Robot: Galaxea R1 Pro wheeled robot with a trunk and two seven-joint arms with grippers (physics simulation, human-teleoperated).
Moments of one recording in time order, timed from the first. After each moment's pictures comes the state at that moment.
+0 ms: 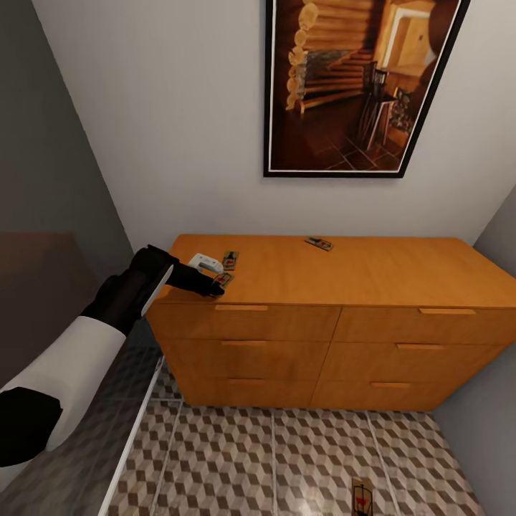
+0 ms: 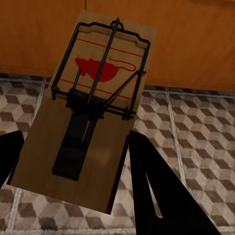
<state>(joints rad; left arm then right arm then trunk) -1.17 0.12 -0.39 -0.95 -0.05 1.00 -0.58 -0.22 0.00 0.05 -0.02 0.13 -1.00 -0.26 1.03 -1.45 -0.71</state>
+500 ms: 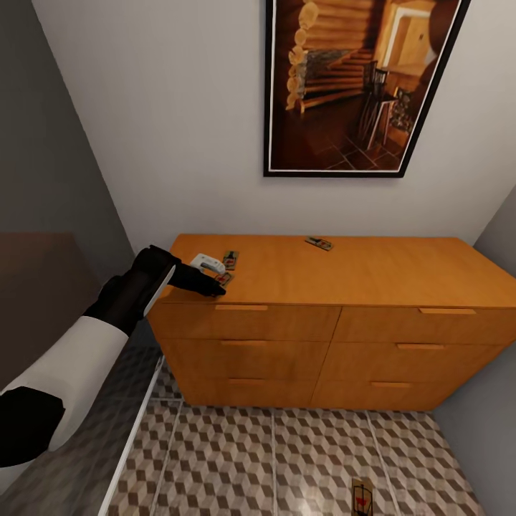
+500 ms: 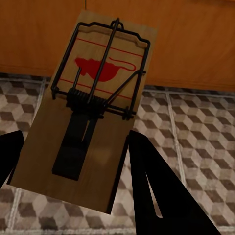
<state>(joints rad) -1.17 0.11 -0.39 -0.94 -0.06 1.00 -0.58 -0.22 0.00 0.05 -0.02 0.13 -1.00 -0.26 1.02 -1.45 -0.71</state>
